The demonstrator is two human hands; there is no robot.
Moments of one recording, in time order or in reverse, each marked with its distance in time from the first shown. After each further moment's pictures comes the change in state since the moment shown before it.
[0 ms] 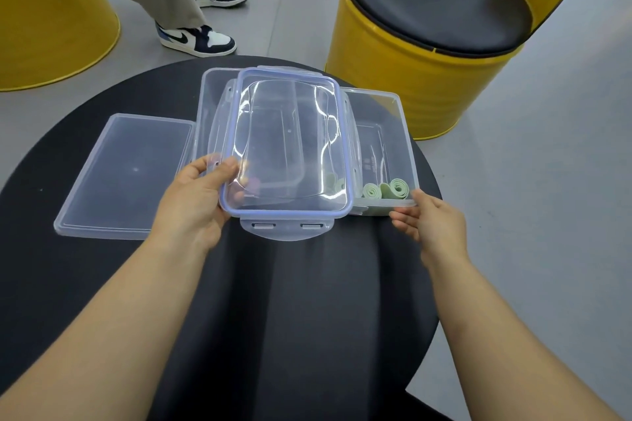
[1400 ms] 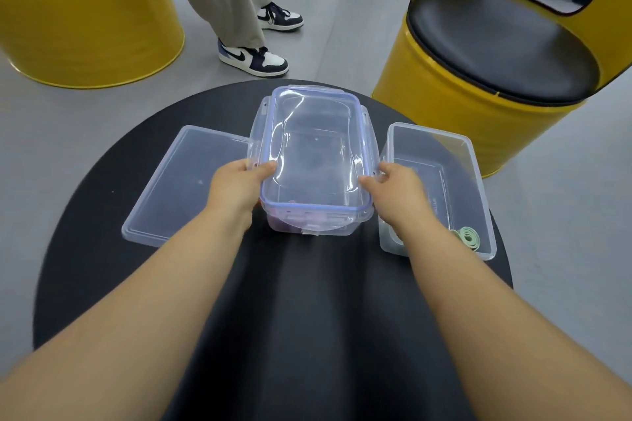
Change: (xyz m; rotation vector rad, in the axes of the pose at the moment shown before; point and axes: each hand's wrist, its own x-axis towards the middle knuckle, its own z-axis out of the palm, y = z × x) left_hand 0.060 0.027 -0.029 0.305 0.120 0.048; right_hand -0.035 -0.045 0.151 -0.837 -0.302 -0.328
